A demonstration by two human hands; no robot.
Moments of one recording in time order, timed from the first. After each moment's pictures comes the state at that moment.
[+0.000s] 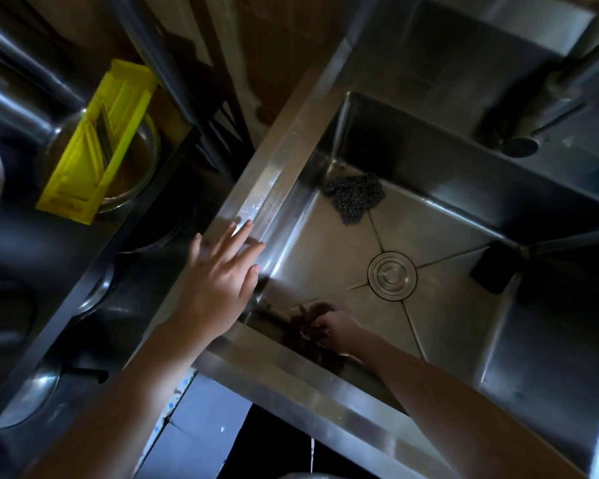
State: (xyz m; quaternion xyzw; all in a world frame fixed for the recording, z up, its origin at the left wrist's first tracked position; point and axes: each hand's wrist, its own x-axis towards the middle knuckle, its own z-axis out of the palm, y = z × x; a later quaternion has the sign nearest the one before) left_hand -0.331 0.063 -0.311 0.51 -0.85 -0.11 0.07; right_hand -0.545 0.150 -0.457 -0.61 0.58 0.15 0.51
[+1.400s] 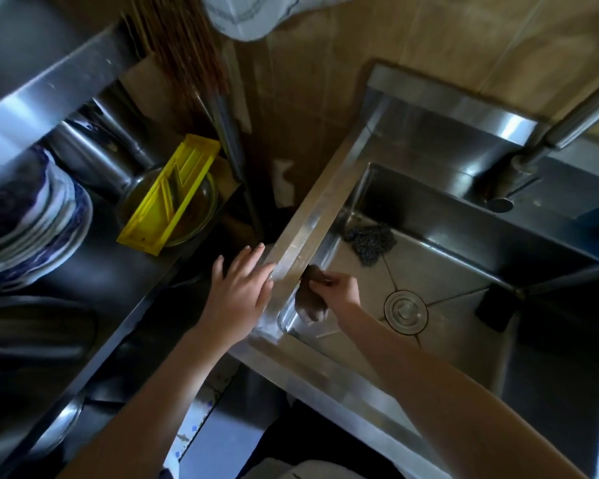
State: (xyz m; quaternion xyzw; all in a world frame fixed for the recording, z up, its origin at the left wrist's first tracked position) left_hand -0.279 0.063 -0.261 0.54 -0.83 -0.14 0.06; right_hand -0.473 0.063 -0.355 -0.27 0.75 -0.32 0.51
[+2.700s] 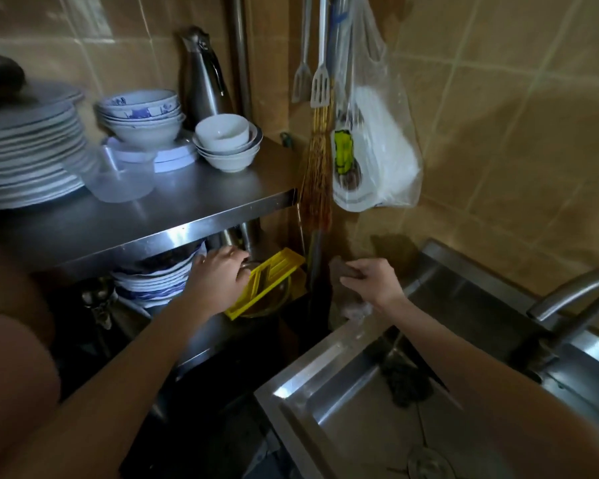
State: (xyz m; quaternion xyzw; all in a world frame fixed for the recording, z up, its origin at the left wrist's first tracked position) left_hand -0.191 0.063 -0.078 0.73 -0.67 0.06 0.12; right_hand -0.467 -0.013 -0.097 -0.76 0.53 -0.27 0.28
